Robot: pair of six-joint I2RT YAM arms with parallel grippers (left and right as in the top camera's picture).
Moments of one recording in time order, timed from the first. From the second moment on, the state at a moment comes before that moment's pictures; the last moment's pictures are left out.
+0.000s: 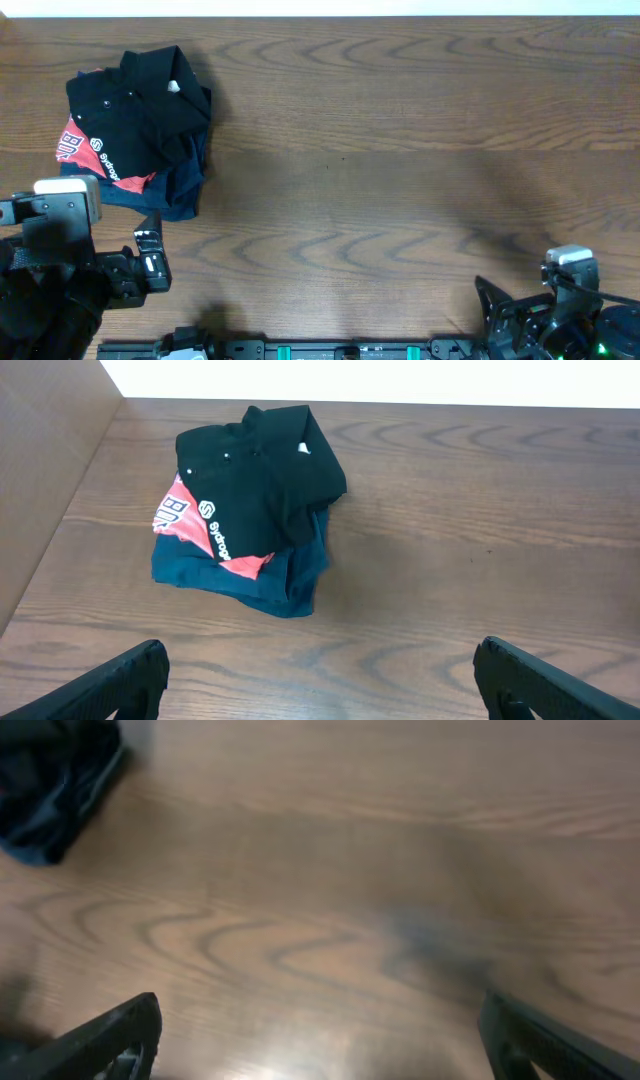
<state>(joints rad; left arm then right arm) 0.15 0.94 1.89 -1.60 0.07 0.06 0.30 0.38 1.08 -1.32 0.00 0.19</state>
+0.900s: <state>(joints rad) 0.15 0.93 1.89 -1.60 0.07 0.06 0.20 0.02 0.17 -0.25 0.12 0.19</state>
